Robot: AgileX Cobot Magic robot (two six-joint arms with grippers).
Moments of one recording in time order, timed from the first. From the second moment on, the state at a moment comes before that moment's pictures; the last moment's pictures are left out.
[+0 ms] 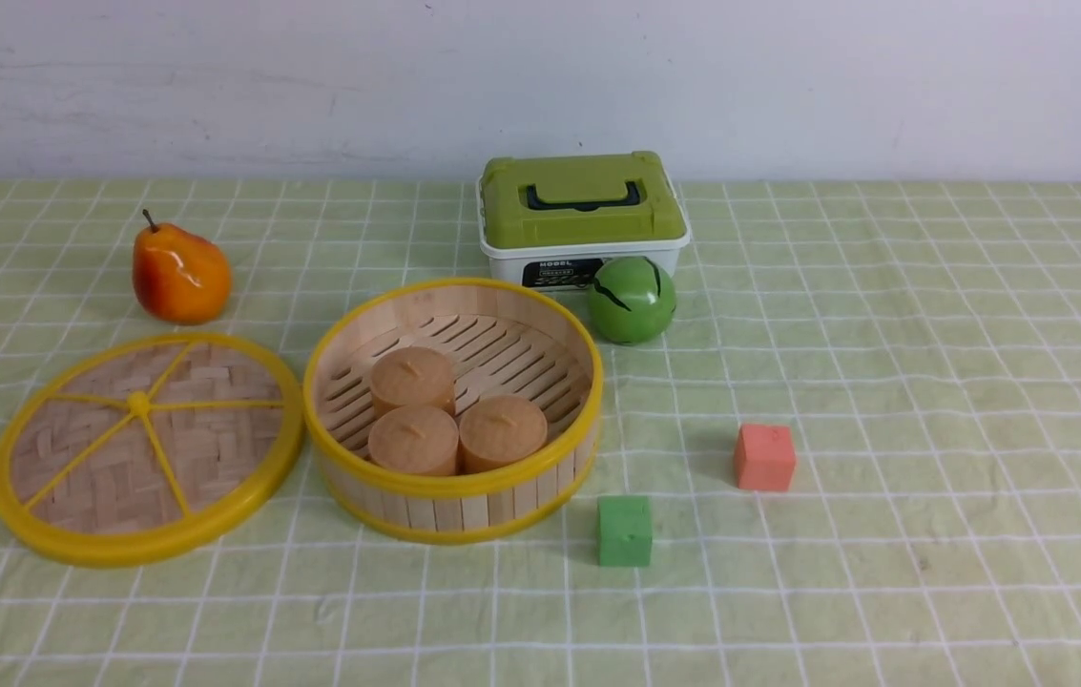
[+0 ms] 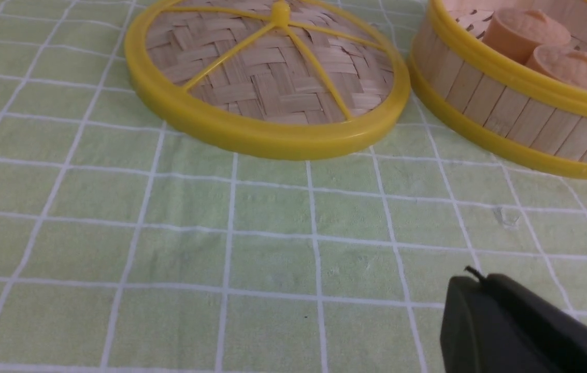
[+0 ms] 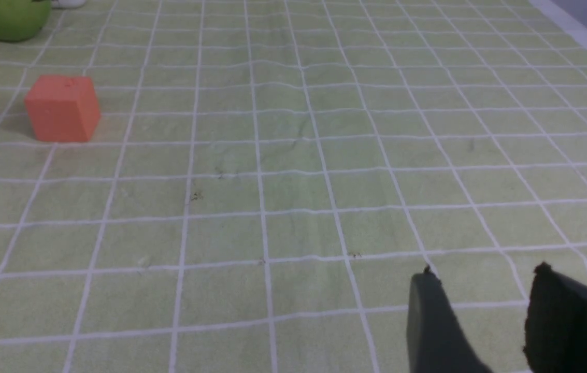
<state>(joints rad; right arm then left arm) -0.10 -0.02 0.02 -0.05 0.37 0.07 -0.04 -0.01 0.03 -0.11 0.38 -0.10</state>
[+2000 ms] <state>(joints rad) -0.10 -0.02 0.02 -0.05 0.37 0.07 -0.04 -0.01 0.03 -0.14 0.39 -0.10</state>
